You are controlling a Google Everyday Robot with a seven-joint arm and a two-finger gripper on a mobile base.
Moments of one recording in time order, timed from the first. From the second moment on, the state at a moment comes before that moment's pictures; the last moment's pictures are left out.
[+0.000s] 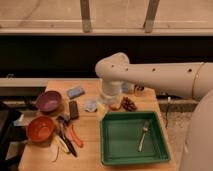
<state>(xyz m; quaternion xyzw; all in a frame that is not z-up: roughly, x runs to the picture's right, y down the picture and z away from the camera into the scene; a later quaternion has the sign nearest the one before) -0.001 0.116 0.686 -0.37 0.13 0.40 0.83</state>
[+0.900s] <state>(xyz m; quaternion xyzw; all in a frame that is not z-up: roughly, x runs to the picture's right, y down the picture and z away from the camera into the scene) -0.098 0.152 0.662 -0.40 0.04 0.34 0.85</state>
